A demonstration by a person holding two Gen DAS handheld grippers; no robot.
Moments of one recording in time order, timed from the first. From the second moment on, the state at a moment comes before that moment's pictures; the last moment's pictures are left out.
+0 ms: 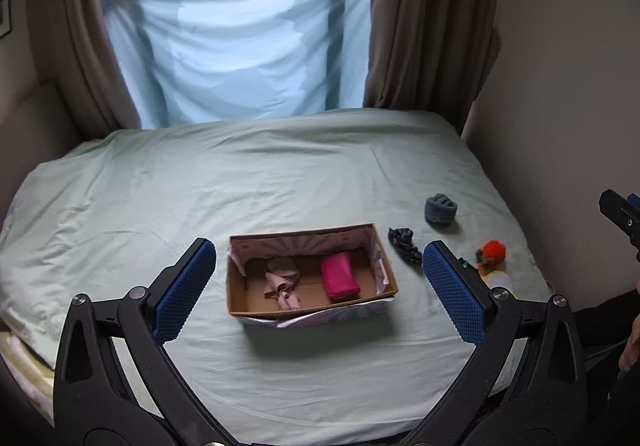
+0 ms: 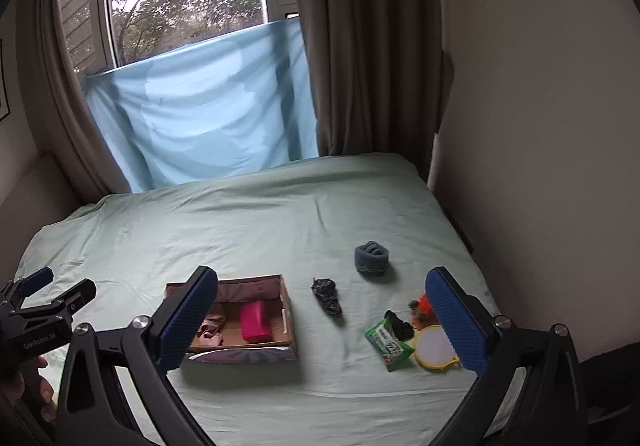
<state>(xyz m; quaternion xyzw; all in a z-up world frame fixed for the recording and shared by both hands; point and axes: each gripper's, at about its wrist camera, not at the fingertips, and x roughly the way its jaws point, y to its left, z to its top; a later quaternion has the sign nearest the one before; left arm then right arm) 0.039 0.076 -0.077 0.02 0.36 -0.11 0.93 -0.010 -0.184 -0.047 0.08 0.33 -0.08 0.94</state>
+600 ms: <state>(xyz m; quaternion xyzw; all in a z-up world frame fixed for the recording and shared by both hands) 0.062 -0.130 -0.234 0.00 0.48 -0.22 0.85 -0.024 -0.338 -0.174 0.08 0.37 -0.11 0.92</state>
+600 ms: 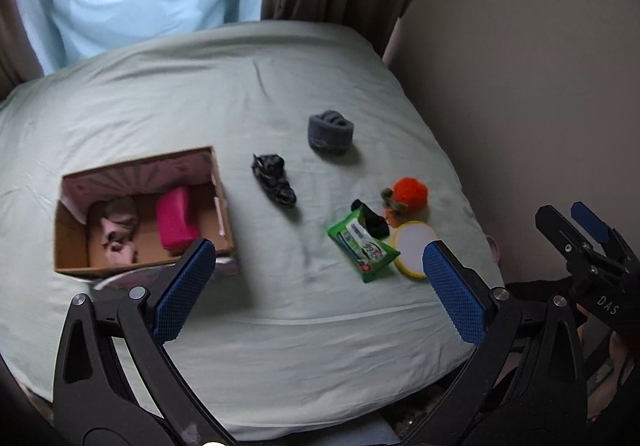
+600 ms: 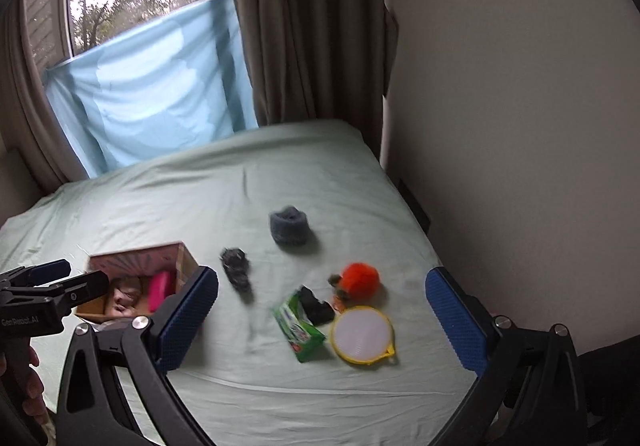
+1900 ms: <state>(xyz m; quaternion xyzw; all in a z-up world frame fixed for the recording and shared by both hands) 0.145 -0.267 -0.511 -0.09 0.64 -0.21 0.74 0.056 -0.407 -0.469 0.05 0.49 -0.04 0.87</state>
